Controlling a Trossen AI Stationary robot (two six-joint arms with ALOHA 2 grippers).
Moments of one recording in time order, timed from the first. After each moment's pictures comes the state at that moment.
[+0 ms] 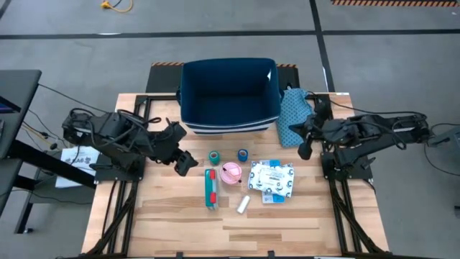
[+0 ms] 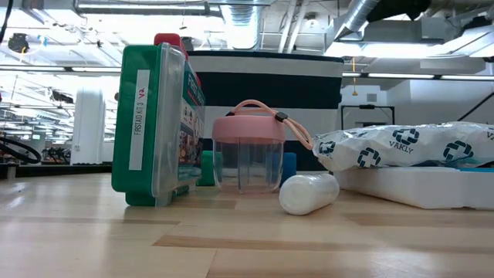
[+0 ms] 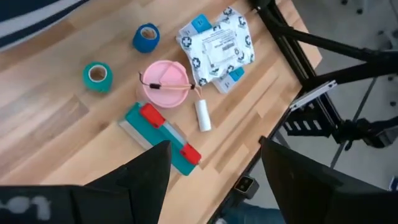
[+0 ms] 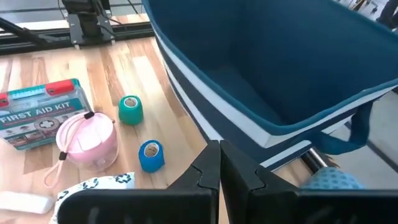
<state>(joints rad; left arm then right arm) -0.32 1.42 1.86 -1.30 -0.21 -1.17 0.20 0.83 1.02 -0.81 0.56 0.21</state>
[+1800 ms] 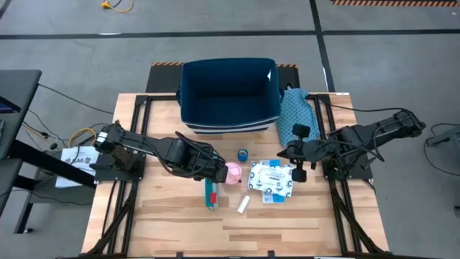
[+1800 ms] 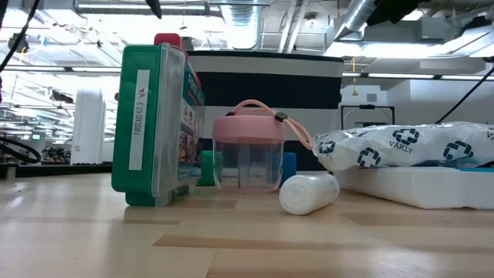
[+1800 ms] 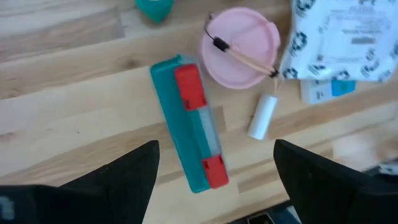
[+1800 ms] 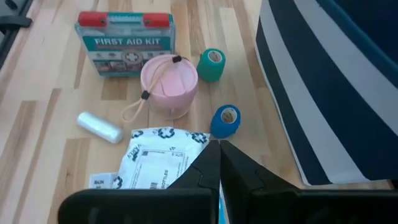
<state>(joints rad) -0.29 1.77 1.86 -1.37 -0.13 -1.65 0.34 1.02 1.02 -0.78 0.37 0.15</state>
